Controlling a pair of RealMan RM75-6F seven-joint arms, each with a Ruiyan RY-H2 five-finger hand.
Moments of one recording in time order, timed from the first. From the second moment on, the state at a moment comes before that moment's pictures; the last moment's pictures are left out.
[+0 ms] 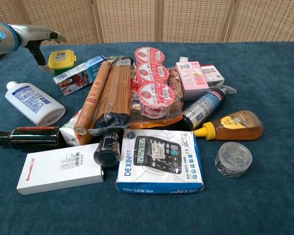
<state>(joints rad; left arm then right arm) -0.97 -1.60 -0.24 -0.85 0.71 0.56 0.42 -0.05 -1.07 0.14 -1.63 -1.41 1.69 -0.07</state>
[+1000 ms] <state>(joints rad) -1.00 -1.81 -0.30 -0.52 0.71 0.46 0.19 -0.08 -1.06 0.14 -1.65 -1.42 1.71 -0.07</state>
